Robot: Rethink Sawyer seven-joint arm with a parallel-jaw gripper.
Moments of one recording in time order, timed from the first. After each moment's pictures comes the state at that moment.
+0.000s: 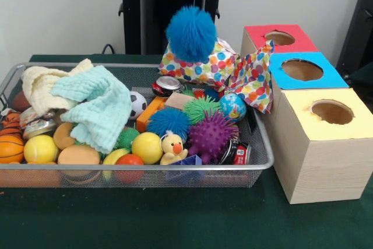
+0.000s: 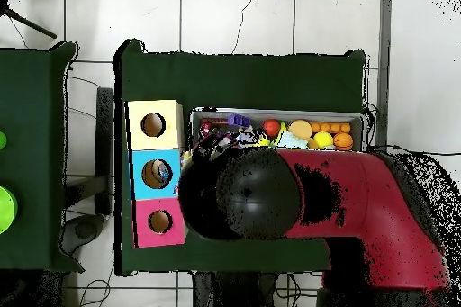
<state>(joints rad) -0.58 -1.26 0.49 1.74 -0.14 1.06 2.34</state>
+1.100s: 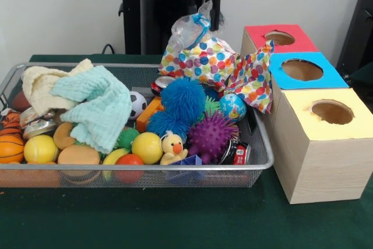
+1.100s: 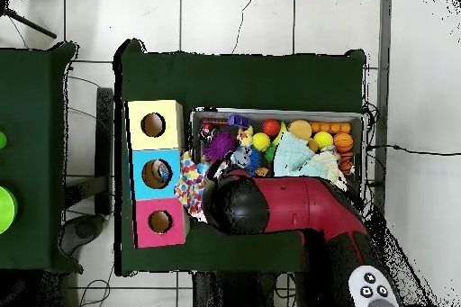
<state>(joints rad) -0.53 -1.00 0.38 1.96 -0.30 0.56 2.34</state>
